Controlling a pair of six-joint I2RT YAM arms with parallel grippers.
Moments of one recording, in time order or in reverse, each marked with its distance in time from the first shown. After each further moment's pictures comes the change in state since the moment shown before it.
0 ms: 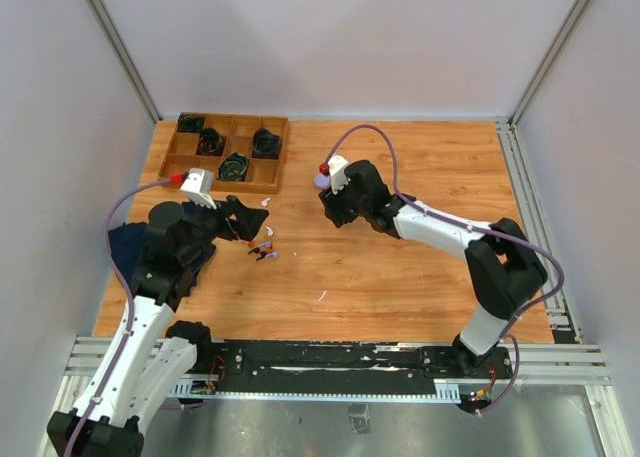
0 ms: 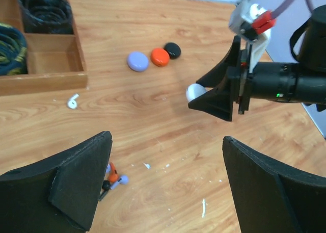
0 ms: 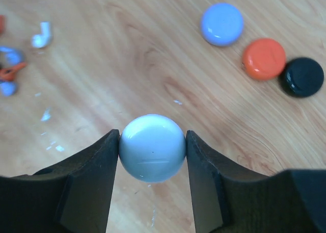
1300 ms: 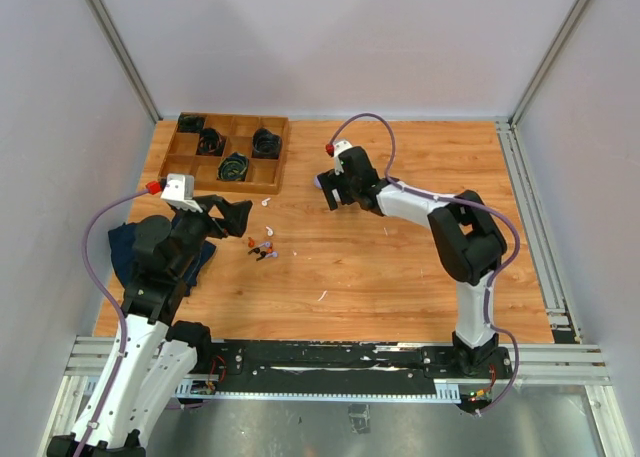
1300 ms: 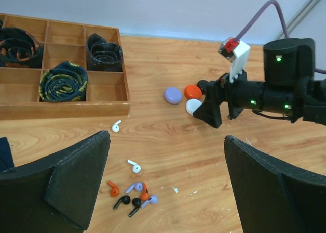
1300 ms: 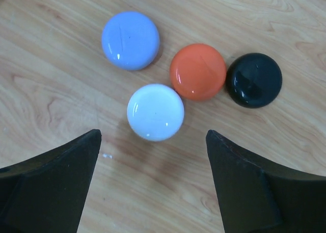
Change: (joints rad) left arm 0.000 -0.105 -0.006 0.014 -0.190 0.050; right arm -0.086 0.235 0.185 0.012 0.124 0.077
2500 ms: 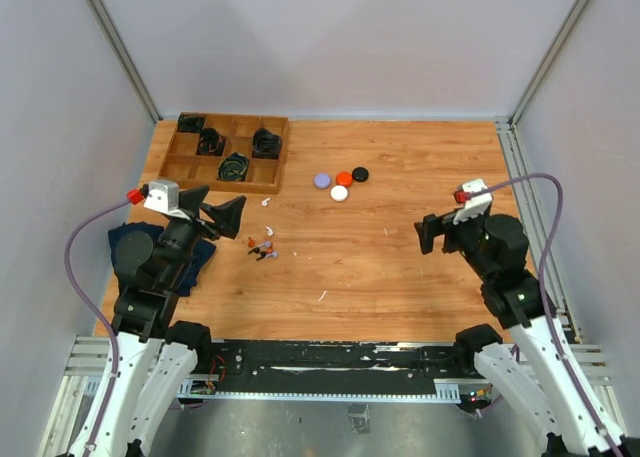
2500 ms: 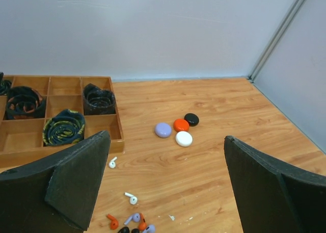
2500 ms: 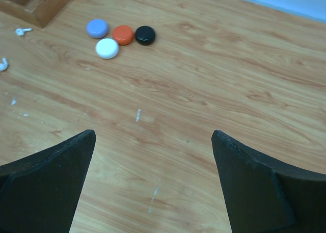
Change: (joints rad) left arm 0.001 -0.107 0.018 0.081 0.039 0.034; right arm -0.272 -1.439 -0.647 -0.361 -0.080 -0.056
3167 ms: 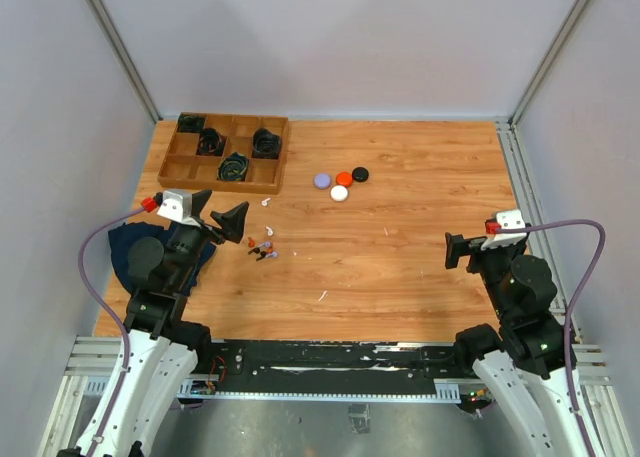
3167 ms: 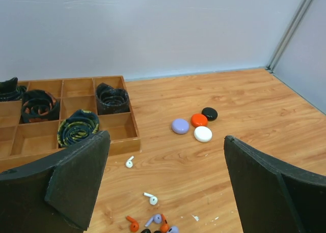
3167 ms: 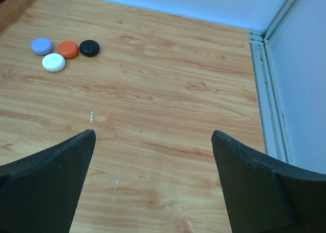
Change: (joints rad) left arm 0.000 -0.020 -0.134 0.114 -0.002 0.100; right arm 0.000 -0.269 -0.032 -0.124 0.205 -0.050
